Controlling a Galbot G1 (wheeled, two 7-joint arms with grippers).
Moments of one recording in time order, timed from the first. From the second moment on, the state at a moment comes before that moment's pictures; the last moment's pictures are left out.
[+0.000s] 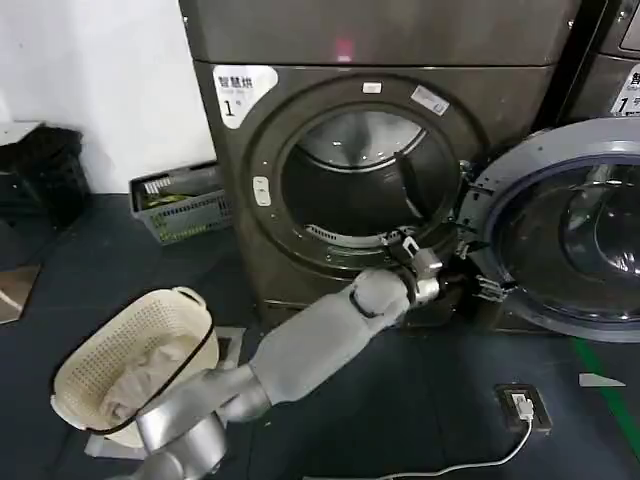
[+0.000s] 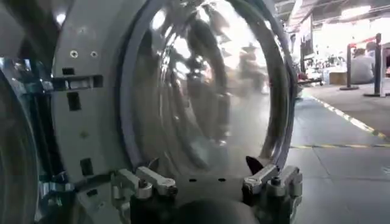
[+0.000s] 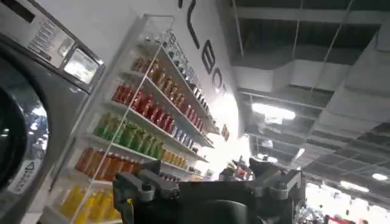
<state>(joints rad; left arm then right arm) 0.20 -1.61 0.52 -1.11 -0.54 0.07 0.31 -1.52 1.14 2.04 1.96 0.22 -0.31 -0.09</state>
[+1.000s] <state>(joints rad) 0.23 -1.61 0.54 -1.28 -0.62 0.03 0.31 -1.53 1.13 2.06 1.95 0.23 -0.30 -0.11</state>
